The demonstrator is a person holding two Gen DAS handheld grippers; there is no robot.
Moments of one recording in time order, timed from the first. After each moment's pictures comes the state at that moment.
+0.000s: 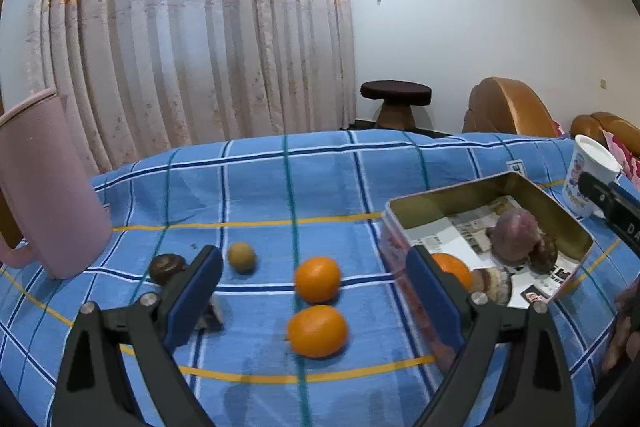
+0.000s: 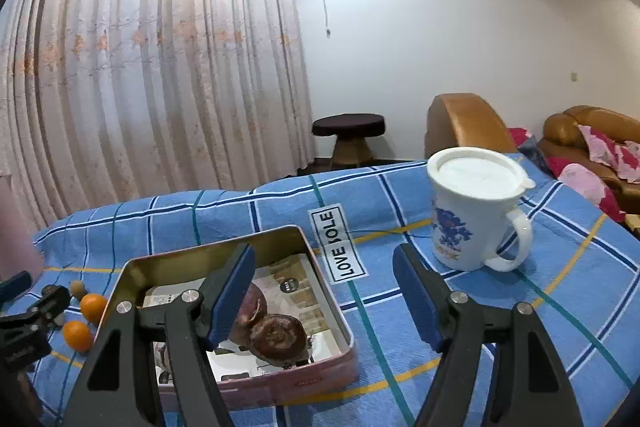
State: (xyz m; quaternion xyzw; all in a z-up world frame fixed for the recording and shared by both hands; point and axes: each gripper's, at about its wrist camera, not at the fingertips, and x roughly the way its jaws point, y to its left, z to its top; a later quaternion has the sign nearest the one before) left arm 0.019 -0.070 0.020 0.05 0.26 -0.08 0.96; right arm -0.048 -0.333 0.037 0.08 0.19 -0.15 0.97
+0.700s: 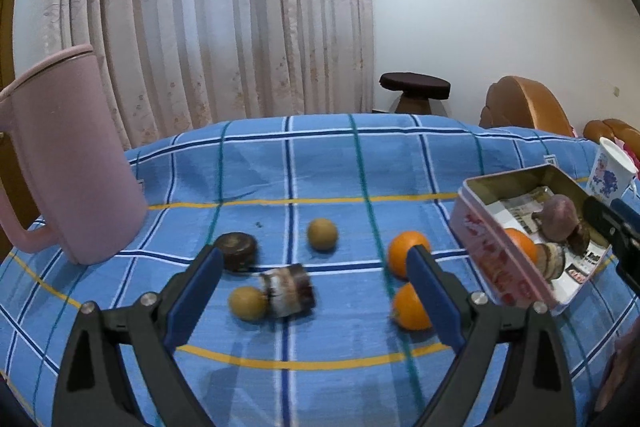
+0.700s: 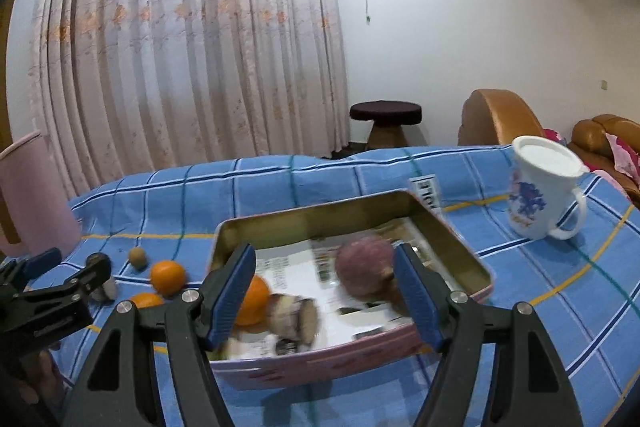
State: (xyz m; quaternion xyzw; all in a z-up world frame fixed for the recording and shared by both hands) left arm 0.028 -0.003 0.008 0.04 0.28 -0.06 0.96; right arm -0.044 -0.236 0.032 0.06 0.22 -0.09 0.97
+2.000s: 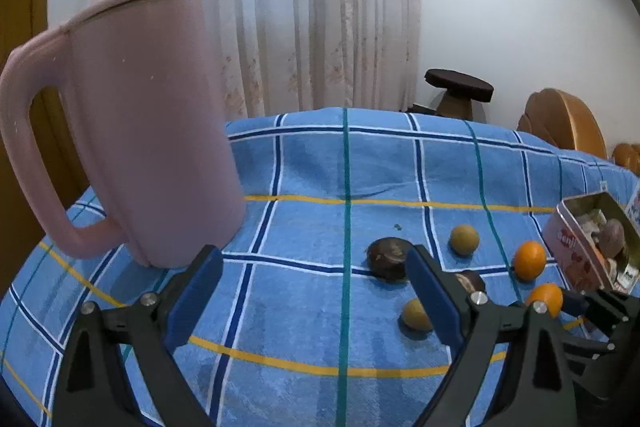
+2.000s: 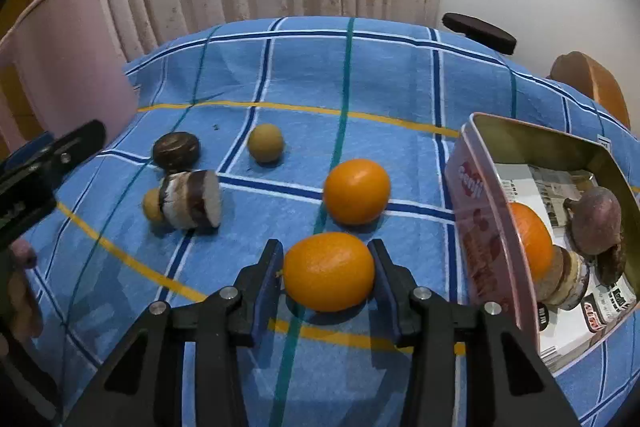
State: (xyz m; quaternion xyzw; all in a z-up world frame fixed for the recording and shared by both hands) left arm 0.059 0.104 0.008 0.01 0.31 0.00 0.95; right arm 0.042 -0.091 -0.022 -0.01 0.43 0.05 0.90
